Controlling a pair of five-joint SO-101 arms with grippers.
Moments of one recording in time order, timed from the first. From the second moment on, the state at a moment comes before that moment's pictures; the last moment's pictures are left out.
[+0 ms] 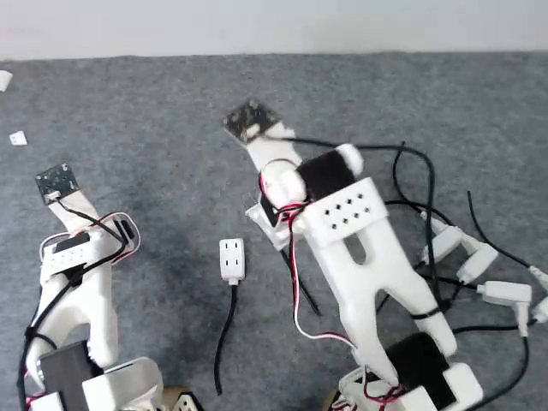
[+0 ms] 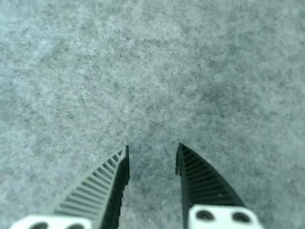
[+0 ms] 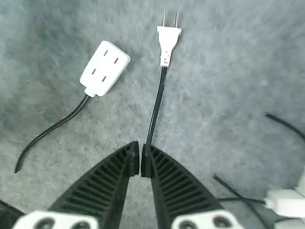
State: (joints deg) left arm -25.2 -9.5 54.0 32.8 13.7; right arm -31.5 -7.2 0.8 92.1 9.8
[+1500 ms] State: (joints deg) left arm -25.2 -9.5 54.0 32.8 13.7; right arm -30.1 -9.8 50.4 62.9 19.9
